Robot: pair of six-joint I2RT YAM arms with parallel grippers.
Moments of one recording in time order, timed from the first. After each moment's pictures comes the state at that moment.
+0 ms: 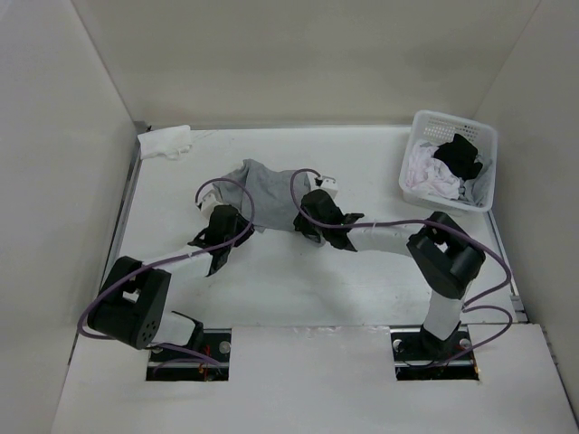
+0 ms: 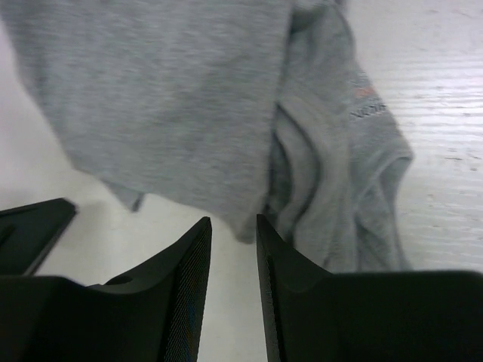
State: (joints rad) left arm -0.39 1.37 0.47 0.27 -0.22 -0.94; right arm 0.81 1.81 1.05 0.11 0.28 0.80
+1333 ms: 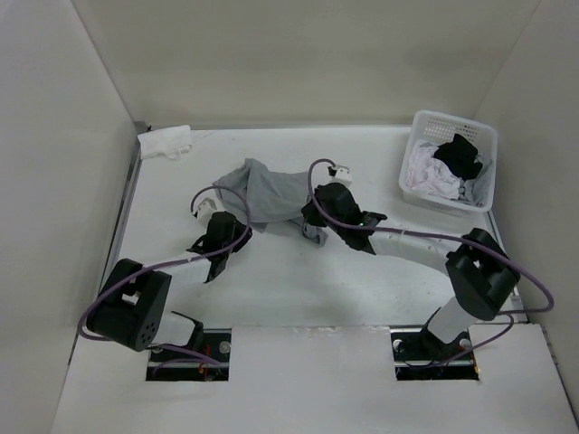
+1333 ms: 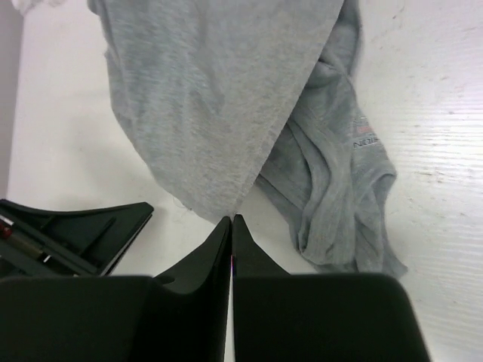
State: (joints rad) left arm -0.39 1.37 0.40 0.34 -0.22 -1.03; right arm 0.79 1.63 1.01 0.09 0.29 0.77
